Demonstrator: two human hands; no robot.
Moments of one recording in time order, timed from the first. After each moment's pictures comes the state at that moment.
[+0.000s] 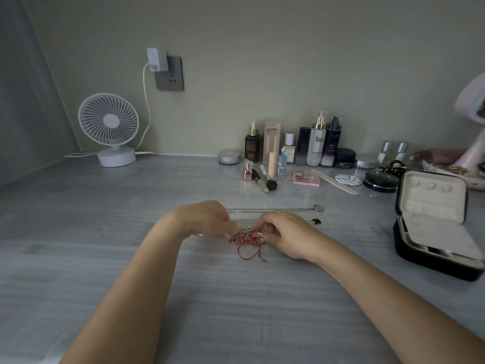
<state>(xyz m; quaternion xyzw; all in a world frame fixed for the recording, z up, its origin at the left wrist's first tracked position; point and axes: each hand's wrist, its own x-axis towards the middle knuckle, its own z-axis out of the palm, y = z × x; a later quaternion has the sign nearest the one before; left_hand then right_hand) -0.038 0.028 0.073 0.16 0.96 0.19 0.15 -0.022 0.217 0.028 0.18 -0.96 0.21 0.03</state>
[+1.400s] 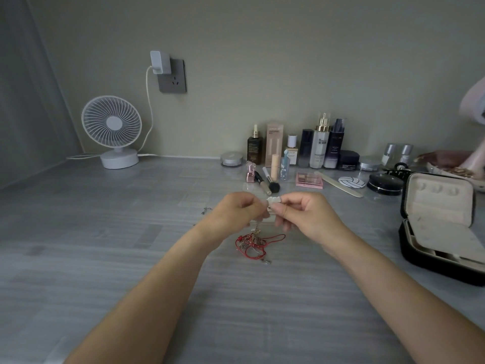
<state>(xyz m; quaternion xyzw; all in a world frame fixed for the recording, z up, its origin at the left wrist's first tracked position) -0.031 0.065 0.058 0.17 0.82 0.55 0.05 -0.012 0.227 0.055 0.14 -0.81 0.57 0.07</state>
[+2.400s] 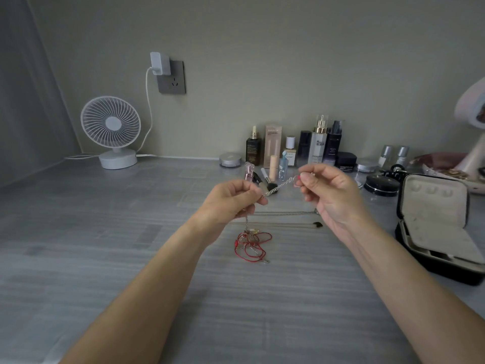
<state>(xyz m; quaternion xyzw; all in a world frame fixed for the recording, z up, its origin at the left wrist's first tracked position) -0.033 0.057 0.065 0.20 0.69 0.69 0.03 -0.004 0.242 0.083 0.11 -0.63 0.75 0.16</state>
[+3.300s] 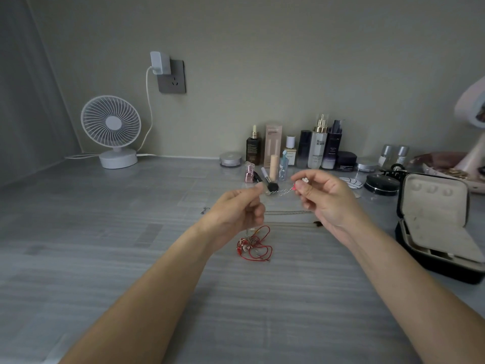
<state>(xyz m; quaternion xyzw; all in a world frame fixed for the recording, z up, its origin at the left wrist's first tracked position) -0.031 0.066 0.059 0.16 0.62 0.75 0.16 -0.008 0.242 0.075 0.11 -0.69 0.70 0.13</state>
